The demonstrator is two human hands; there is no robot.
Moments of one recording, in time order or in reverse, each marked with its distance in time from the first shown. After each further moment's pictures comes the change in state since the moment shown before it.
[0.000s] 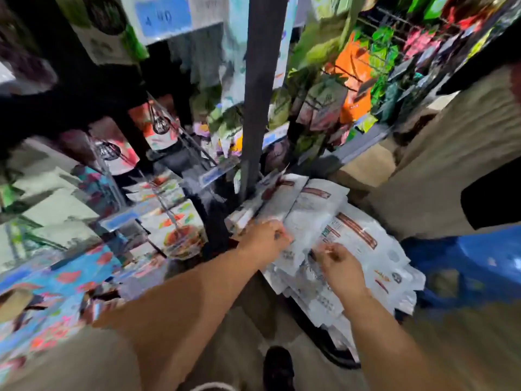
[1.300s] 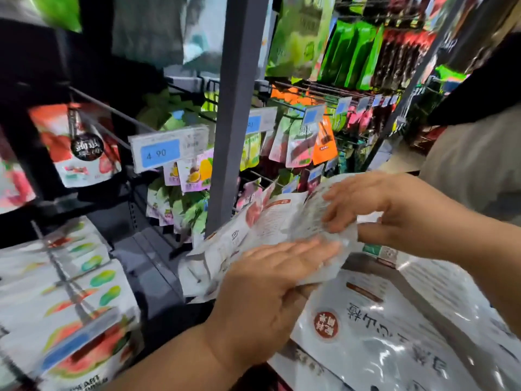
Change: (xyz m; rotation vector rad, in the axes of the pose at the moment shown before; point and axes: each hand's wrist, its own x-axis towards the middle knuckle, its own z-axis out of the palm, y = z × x) left_hand 0.059 -0.094 0.071 -0.112 0.546 1.065; right_hand 0.112 -0.006 0.000 -0.739 0.075 -1.255
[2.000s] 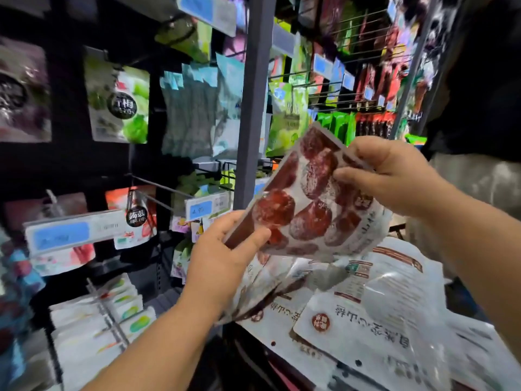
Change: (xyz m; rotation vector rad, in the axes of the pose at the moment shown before) left_hand 0.007 0.051 -0.080 -0.347 0.364 -0.296; right_hand -0.012 -0.082 -0.068 0.073 0.548 0.153
